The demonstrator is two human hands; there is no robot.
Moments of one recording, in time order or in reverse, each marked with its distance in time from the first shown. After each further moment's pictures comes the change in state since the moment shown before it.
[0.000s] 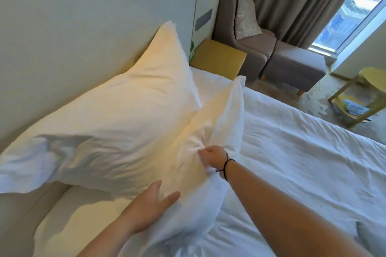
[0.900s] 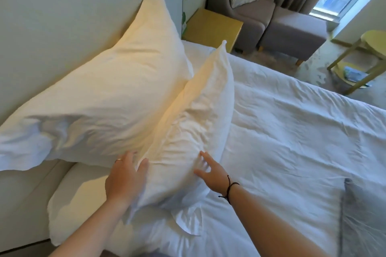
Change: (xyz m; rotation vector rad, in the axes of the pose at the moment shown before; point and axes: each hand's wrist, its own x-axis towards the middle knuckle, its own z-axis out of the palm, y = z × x) left_hand 0.002 -0.035 0.007 0.176 0.572 0.045; right_hand -0.082 0.117 0.064 0.139 -0.113 -0.063
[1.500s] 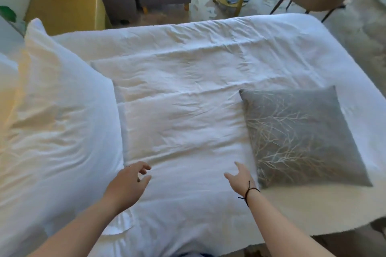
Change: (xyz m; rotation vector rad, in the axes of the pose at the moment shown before) left_hand -0.143 0.182 0.194 0.312 -0.758 0.582; right_hand -0.206 0.354 -0.118 0.341 0.575 0.659
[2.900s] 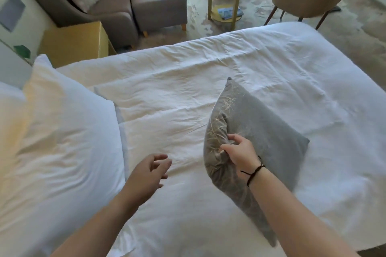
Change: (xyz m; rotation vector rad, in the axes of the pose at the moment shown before) left_hand -0.008 0.117 -0.027 -0.593 0.015 -0.080; right_hand -0.040 -0.126 -0.086 0.763 0.010 -0.202
